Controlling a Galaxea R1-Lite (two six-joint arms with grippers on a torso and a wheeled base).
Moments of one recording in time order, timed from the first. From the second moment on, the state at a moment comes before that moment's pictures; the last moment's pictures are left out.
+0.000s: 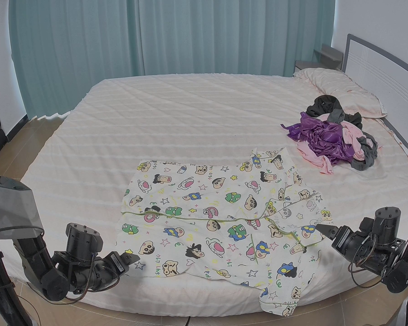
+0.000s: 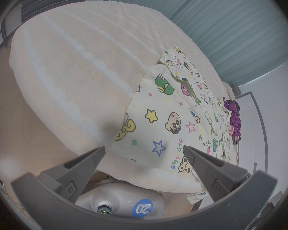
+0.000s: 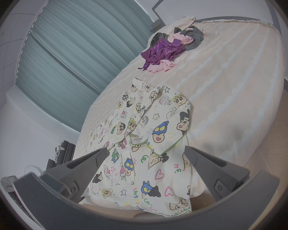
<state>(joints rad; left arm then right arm) -0.32 2.01 -0.21 -0.96 0.00 -0.95 0.24 1.91 -0.02 -1.41 -0.01 0.79</state>
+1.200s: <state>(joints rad) -0.32 2.07 -0.24 -1.03 0.16 -1.00 0.28 2.14 -0.02 -1.49 0.00 0.75</state>
